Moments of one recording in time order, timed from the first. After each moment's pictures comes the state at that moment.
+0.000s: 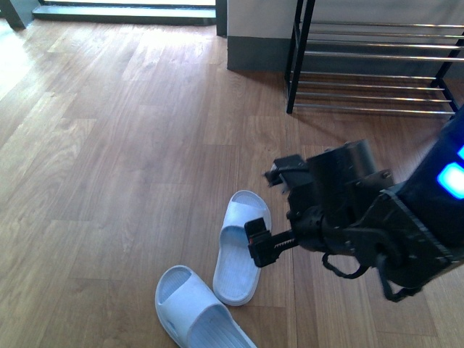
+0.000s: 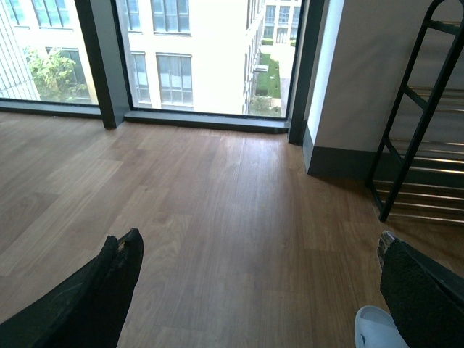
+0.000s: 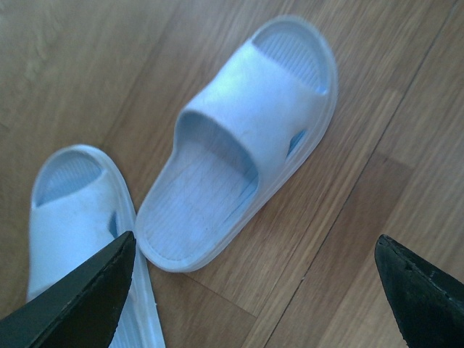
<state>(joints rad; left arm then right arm) 0.00 0.02 0.02 0.00 0.00 -0.01 0.44 2.51 0.98 0.65 -0.09 0.04</state>
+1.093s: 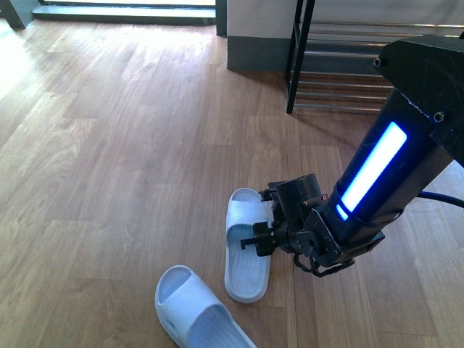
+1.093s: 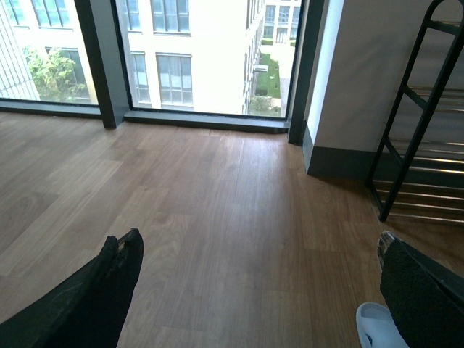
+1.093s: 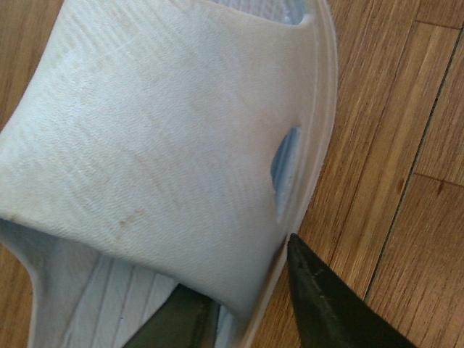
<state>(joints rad) 0.00 0.02 0.02 0.00 0.00 -0.01 0.41 3.01 1.57 0.49 -0.01 0.18</state>
